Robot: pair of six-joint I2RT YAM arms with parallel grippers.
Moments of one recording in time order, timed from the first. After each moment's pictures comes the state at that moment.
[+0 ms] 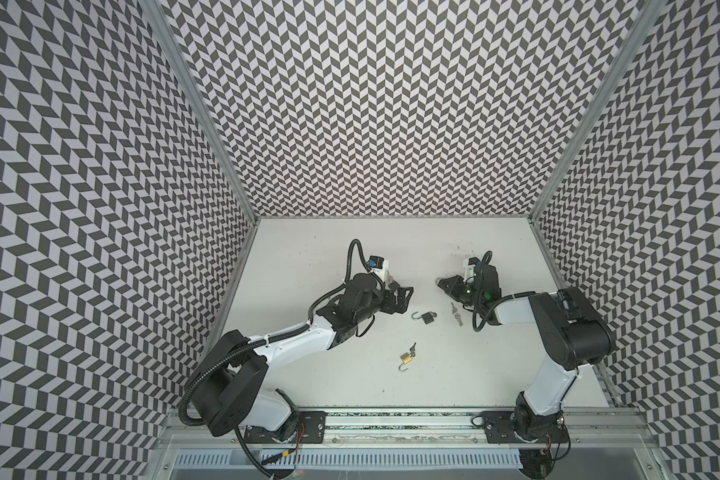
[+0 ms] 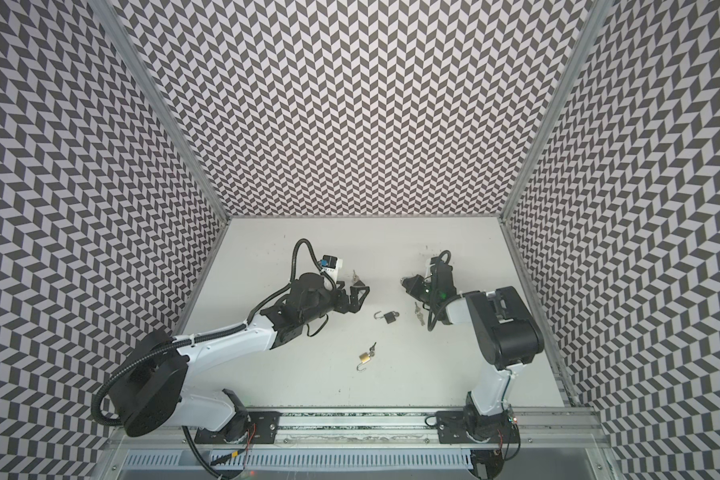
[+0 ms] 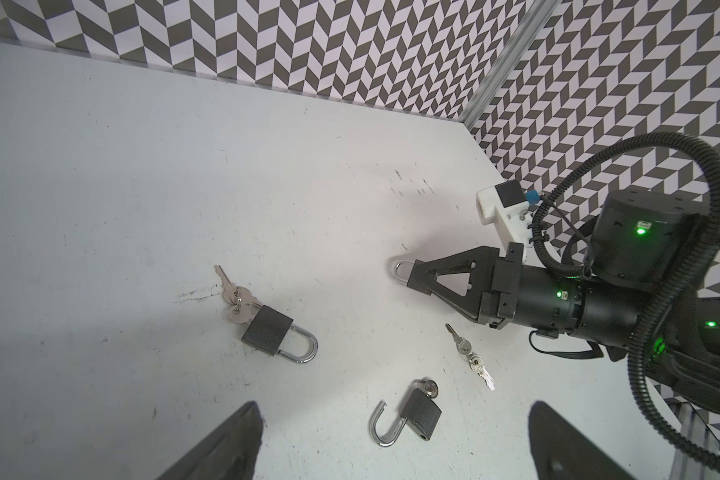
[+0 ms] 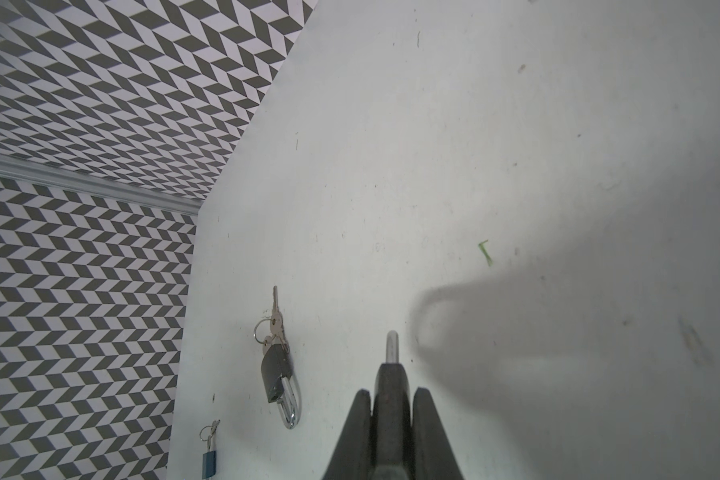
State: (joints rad) left arm -0.75 1.42 0.75 0.28 0.02 -0.49; right arm 0.20 1.80 0.68 0.53 -0.37 0.83
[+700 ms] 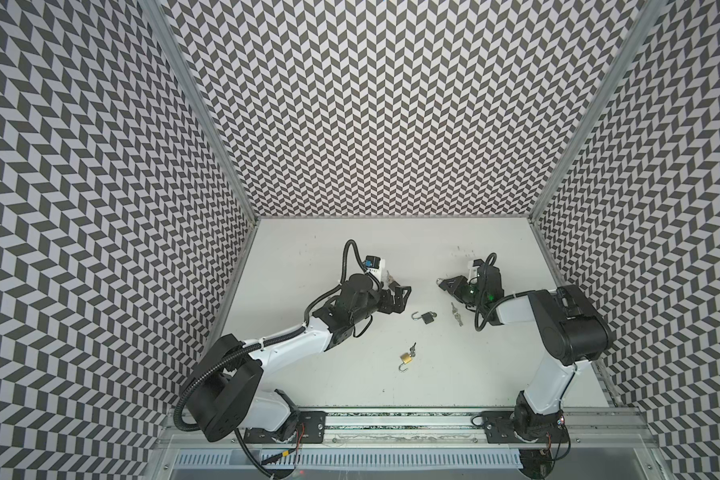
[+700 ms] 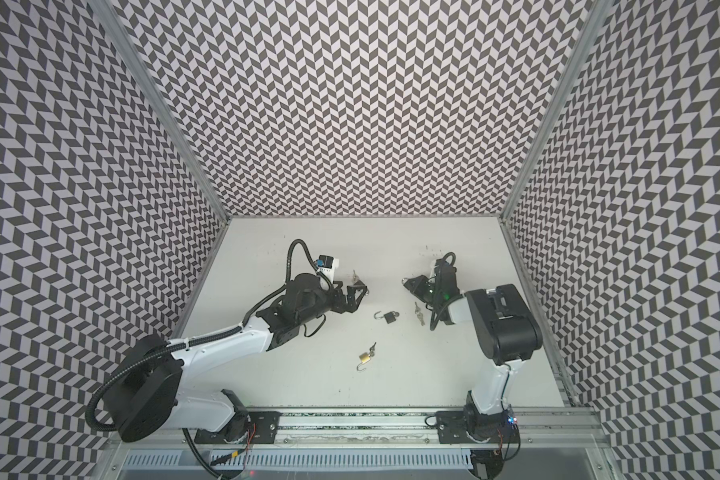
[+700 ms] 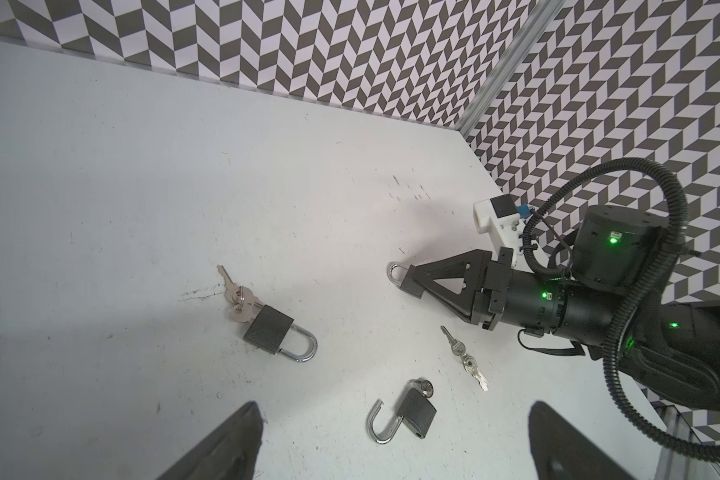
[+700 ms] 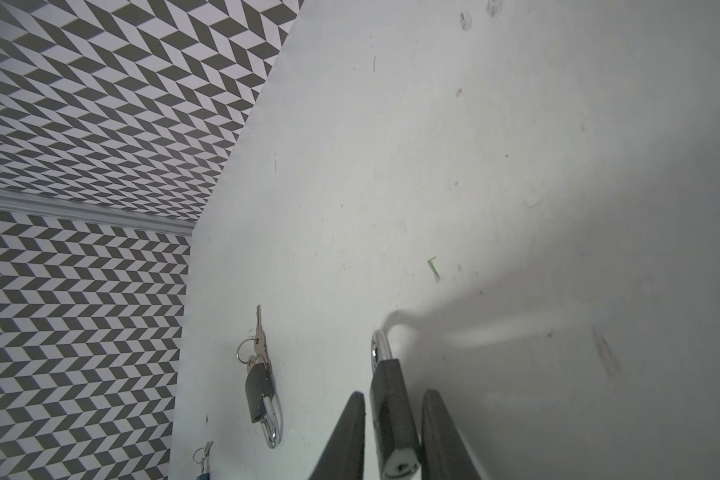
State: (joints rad) left arm -0.73 1.39 0.72 0.28 0.04 -0.51; right arm 0.17 1.82 0.67 0.56 -0.37 0.86
